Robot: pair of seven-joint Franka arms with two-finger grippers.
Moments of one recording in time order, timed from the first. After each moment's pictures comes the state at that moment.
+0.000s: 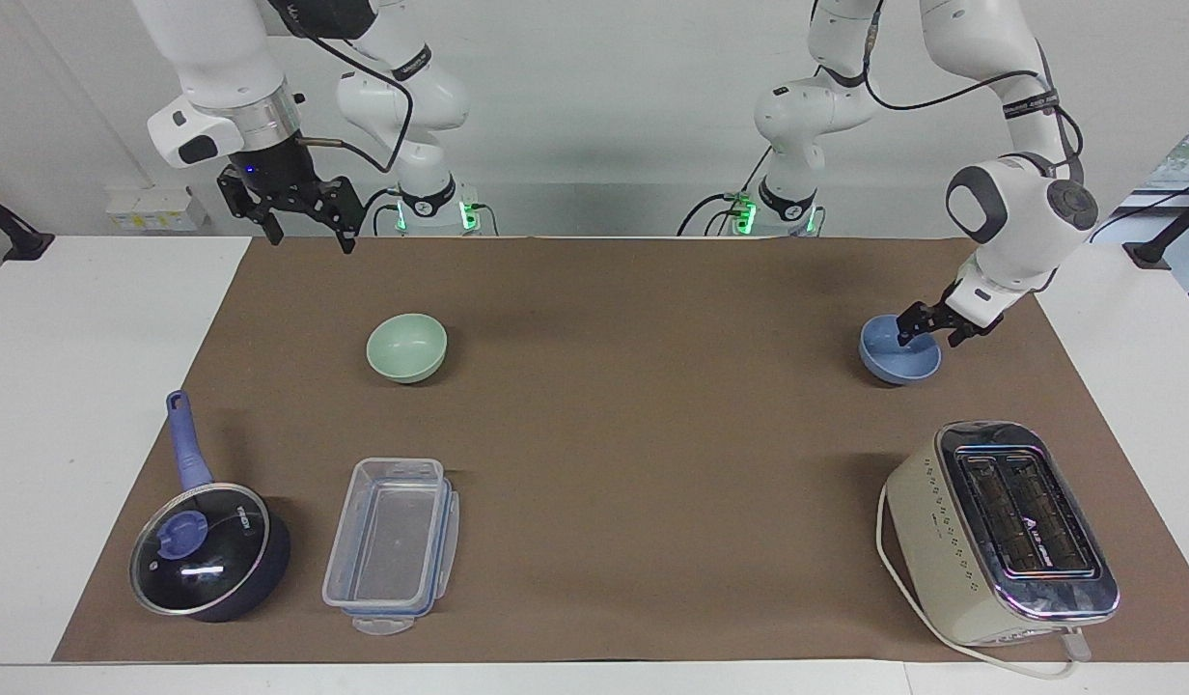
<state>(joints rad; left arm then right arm) 0.23 -0.02 -0.01 -2.36 -0.04 2.25 0.30 -0.06 -0.07 0.09 -1.62 -0.02 1.55 0.18</state>
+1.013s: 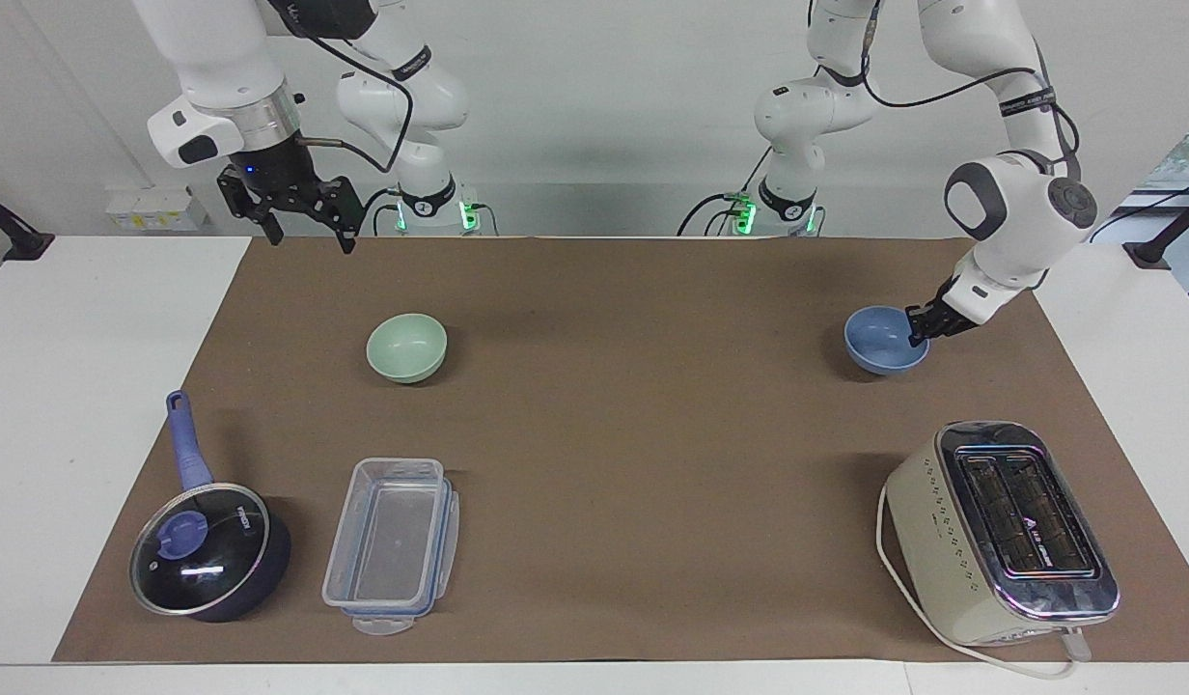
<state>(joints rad) 0.23 -0.04 -0.02 -2.26 -0.08 2.11 0.30 -0.06 -0.07 0.09 -1.62 -0.02 1.55 0.18</state>
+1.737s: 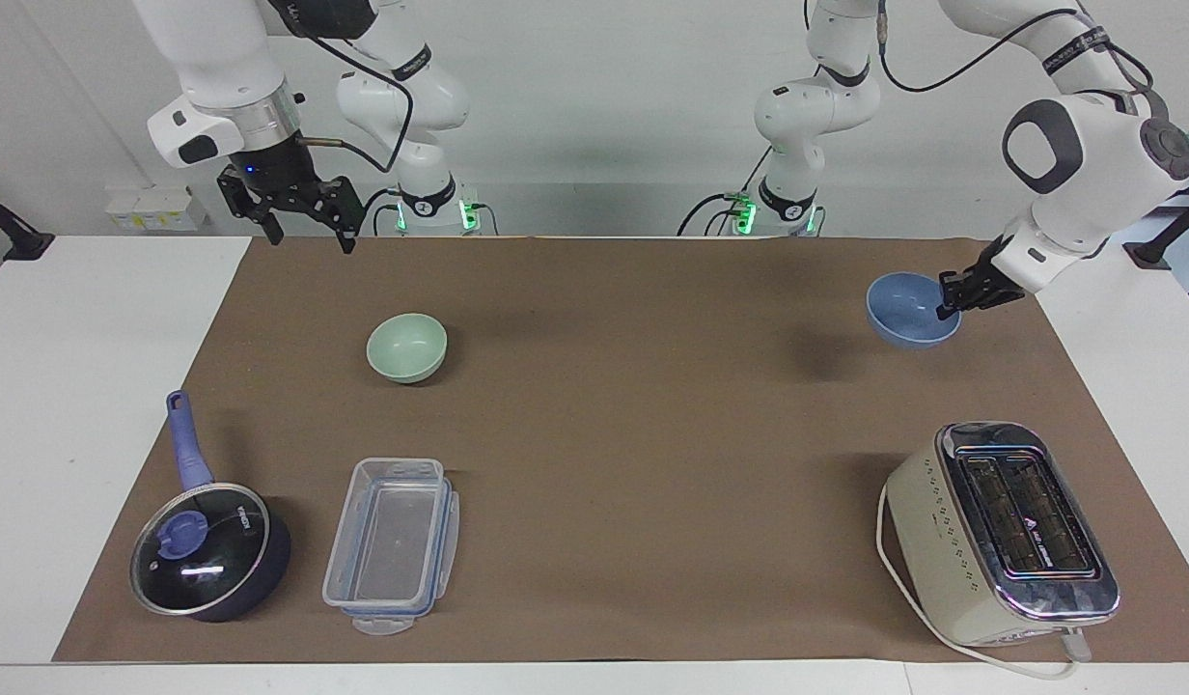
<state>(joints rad) 0.22 -0.04 -0.05 -1.99 -0.10 1.79 0.28 -0.06 -0.07 0.09 -1.62 -0.02 1.55 0.18</state>
